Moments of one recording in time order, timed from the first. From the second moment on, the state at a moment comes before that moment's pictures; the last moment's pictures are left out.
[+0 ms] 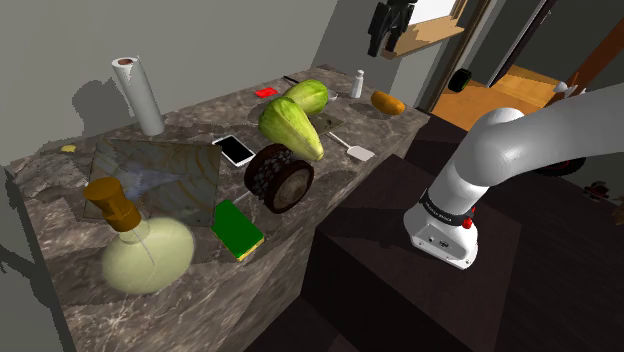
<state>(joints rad) -0.02 -0.76 -0.05 -2.38 0.04 1.64 -0.05</state>
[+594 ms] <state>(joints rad) -0.06 -0.65 -0.18 -2.42 -0.02 1.83 -0.19</state>
